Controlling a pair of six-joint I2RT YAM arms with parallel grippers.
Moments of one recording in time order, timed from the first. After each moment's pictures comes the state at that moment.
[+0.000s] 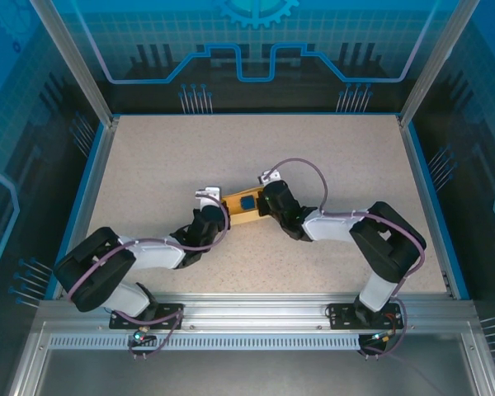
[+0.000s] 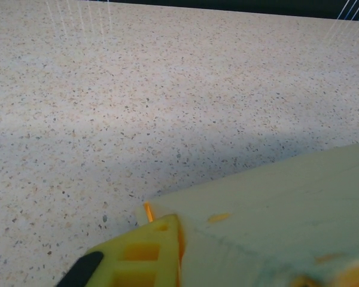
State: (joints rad) left arm -0.72 1.45 0.44 0.53 -0.53 -0.42; right arm 0.75 1.71 0.81 0.33 0.34 0.24
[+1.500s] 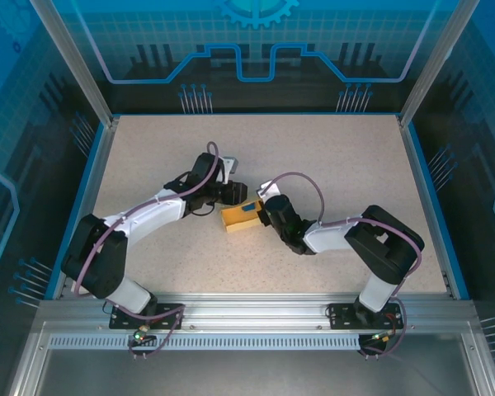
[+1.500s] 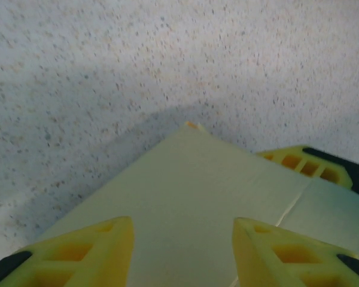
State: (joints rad) left arm -0.49 1.54 0.99 -0.24 0.21 -0.38; right arm 0.81 1.71 0.67 0.51 0.46 0.07
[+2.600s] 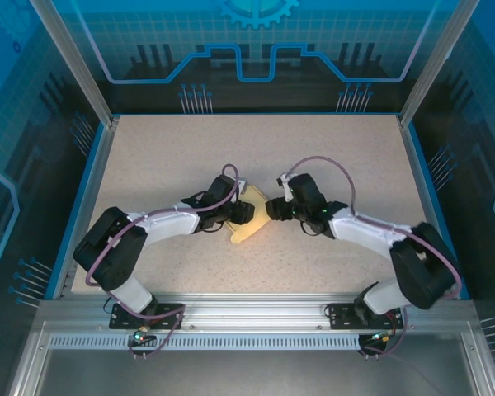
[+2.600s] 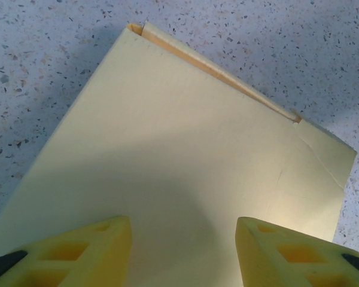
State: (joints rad) left arm -0.61 1.62 0.85 -0.06 0.06 -0.39; right arm 0.60 1.51 0.80 -0.07 -0.03 0.29
